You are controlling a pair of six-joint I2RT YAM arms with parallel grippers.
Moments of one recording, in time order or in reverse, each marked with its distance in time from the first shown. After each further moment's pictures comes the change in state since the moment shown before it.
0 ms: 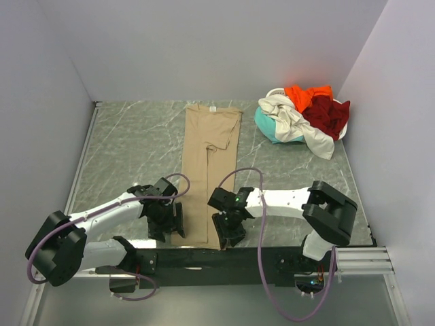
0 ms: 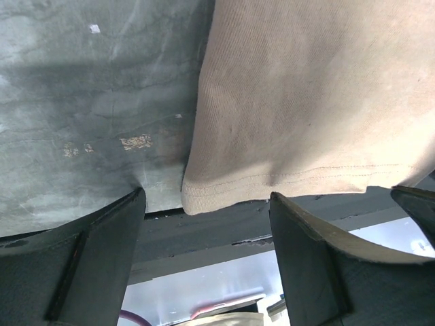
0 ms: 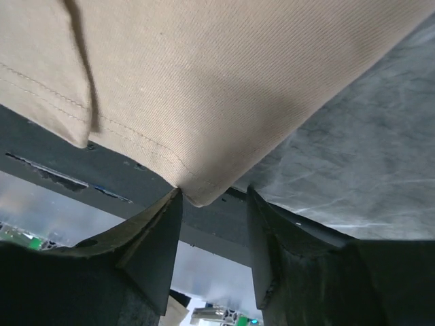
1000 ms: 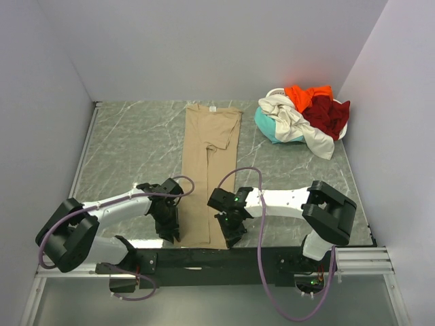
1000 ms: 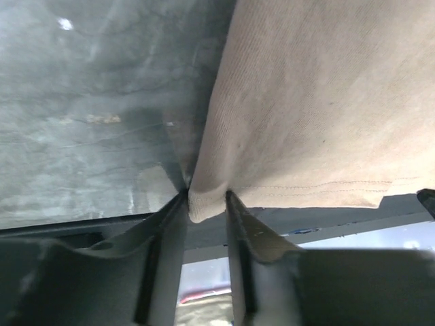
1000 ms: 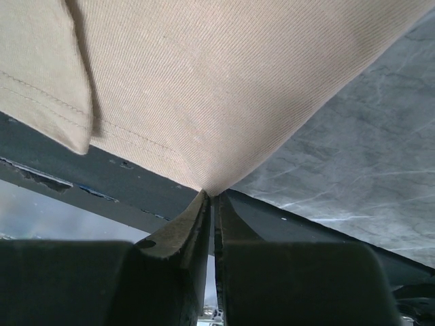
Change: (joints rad) left arm -0.040 0.115 0.032 0.003 0.001 -0.066; right arm 0.010 0.012 0.013 -0.039 0.032 -0.034
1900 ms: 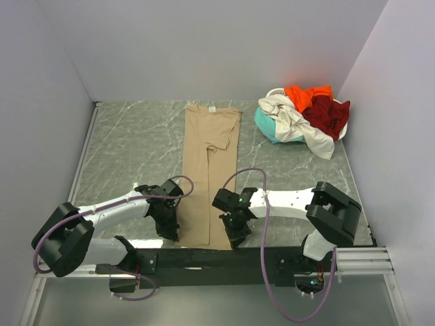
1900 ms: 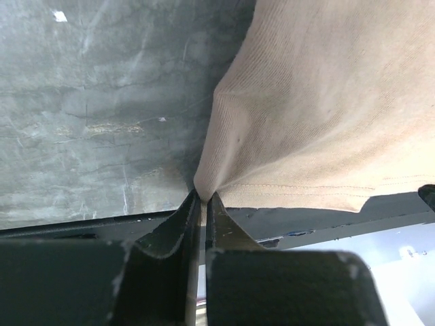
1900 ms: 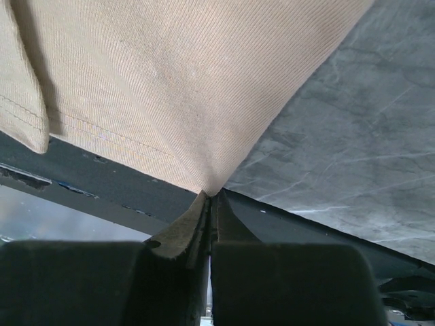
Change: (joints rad) left arm -0.019 -0.040 -0.011 0.013 -0.014 -0.034; right arm -0.024 -0.036 -0.051 -0.007 -0.001 -0.004
